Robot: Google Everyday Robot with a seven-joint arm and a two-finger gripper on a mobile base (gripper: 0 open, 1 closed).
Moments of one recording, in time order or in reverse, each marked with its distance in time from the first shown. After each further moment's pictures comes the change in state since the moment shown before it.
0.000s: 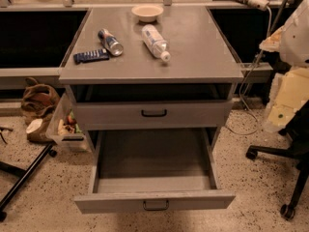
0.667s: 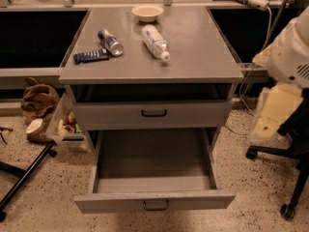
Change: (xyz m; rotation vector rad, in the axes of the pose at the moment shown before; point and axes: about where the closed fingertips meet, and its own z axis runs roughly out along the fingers) arm -0.003 0.011 0.024 -0.018 -0.014 0.044
